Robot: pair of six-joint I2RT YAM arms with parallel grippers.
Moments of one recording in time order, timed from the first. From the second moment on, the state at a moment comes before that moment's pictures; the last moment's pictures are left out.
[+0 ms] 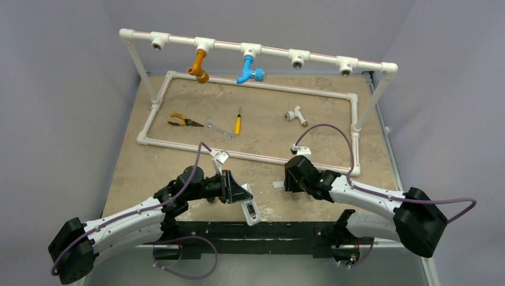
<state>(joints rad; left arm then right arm) -0.88 0.77 0.26 0.25 0.40 -0.99 0.85 1.13 0.50 -0.32 0.29 0.71</state>
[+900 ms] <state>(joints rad) -0.88 0.73 0.26 0.24 0.41 -0.99 0.82 1.30 0.55 -0.19 0.26 0.58</state>
